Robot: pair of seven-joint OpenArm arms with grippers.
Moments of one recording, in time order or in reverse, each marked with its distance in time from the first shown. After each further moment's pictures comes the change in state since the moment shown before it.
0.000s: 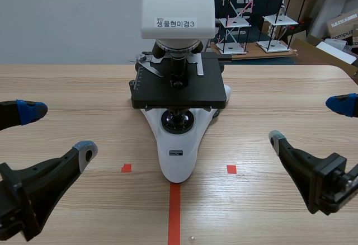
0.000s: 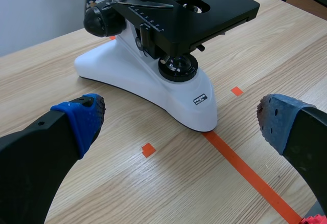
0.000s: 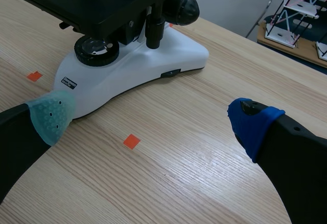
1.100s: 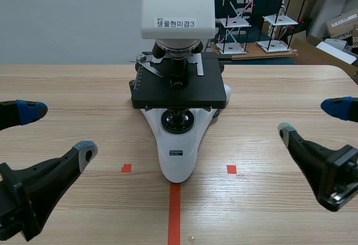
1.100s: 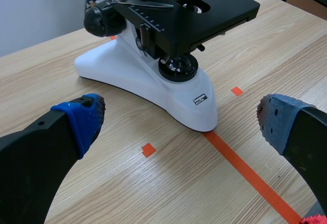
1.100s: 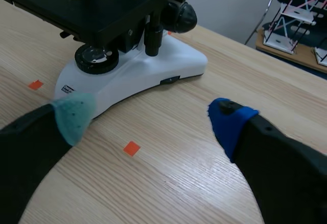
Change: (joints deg) left arm 0.0 0.0 0.0 0.0 0.0 0.0 0.0; right arm 0.2 0.0 -0.9 -2.5 0.3 0.0 4.3
